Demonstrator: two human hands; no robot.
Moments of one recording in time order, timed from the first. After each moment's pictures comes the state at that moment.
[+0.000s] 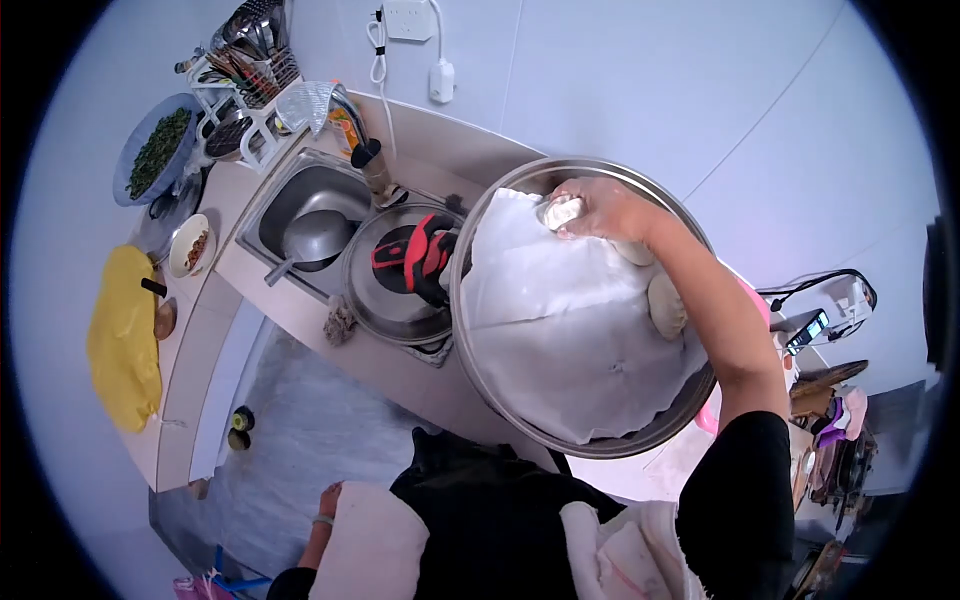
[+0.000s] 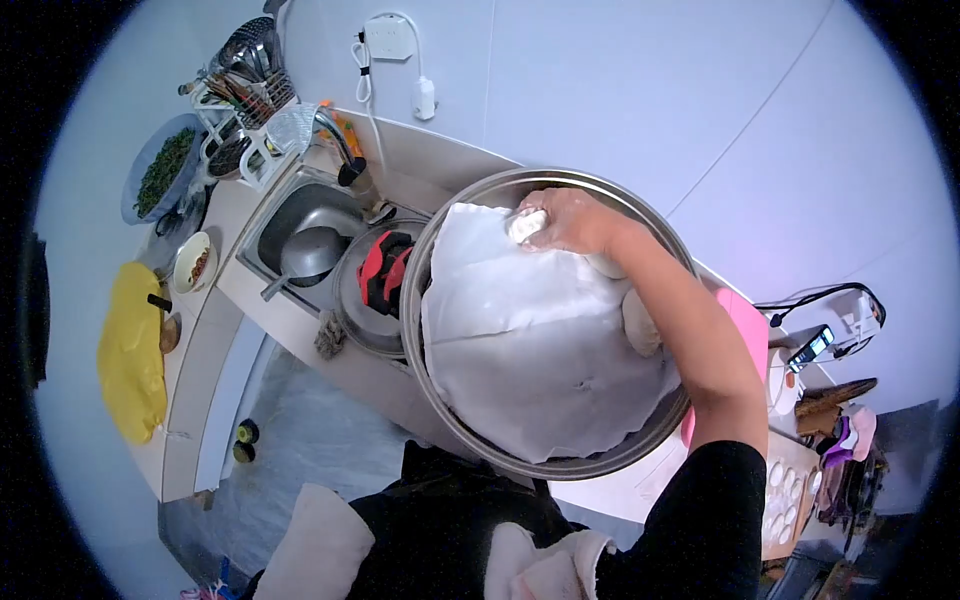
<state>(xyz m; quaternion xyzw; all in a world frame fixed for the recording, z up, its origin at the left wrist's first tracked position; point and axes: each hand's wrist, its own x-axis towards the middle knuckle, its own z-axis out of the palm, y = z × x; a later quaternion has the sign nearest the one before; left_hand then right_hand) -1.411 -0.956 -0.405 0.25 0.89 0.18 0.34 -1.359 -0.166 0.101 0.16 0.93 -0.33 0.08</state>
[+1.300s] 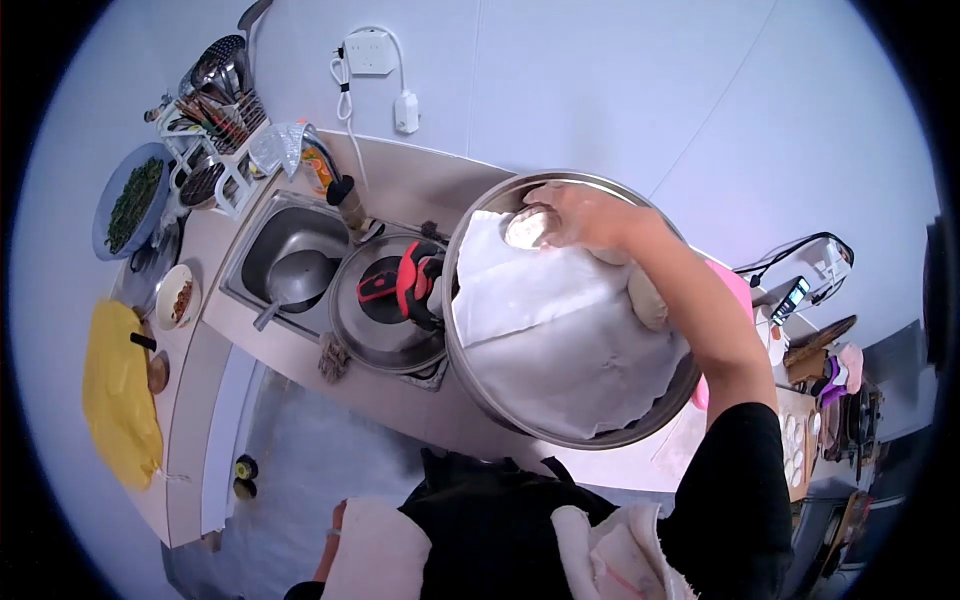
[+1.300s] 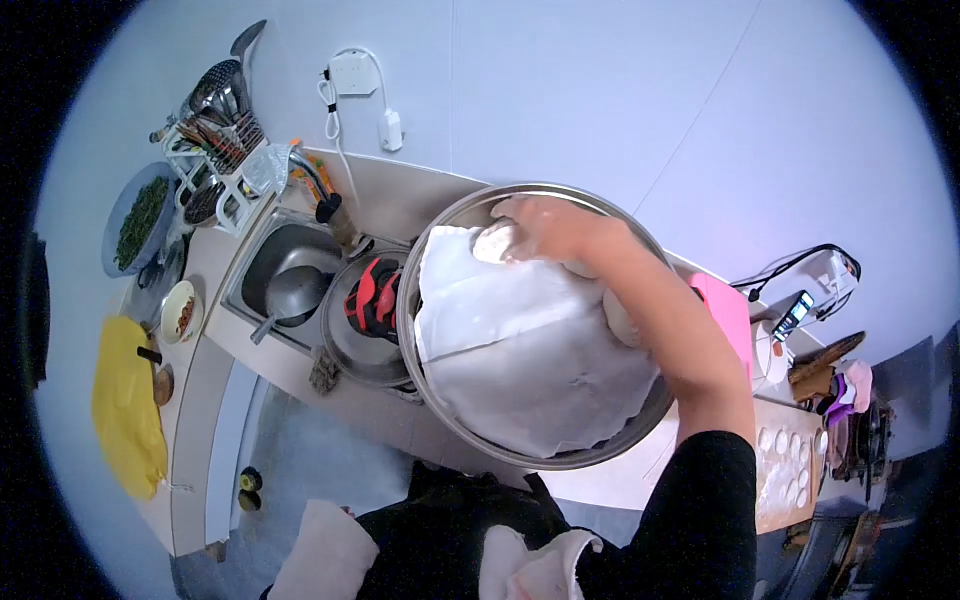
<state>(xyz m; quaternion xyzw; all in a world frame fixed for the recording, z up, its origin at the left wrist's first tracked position) -1.448 -0.910 -0.424 0.17 0.88 0.24 0.38 -1.350 -0.182 0.120 0.13 0.97 -0.18 0.02</state>
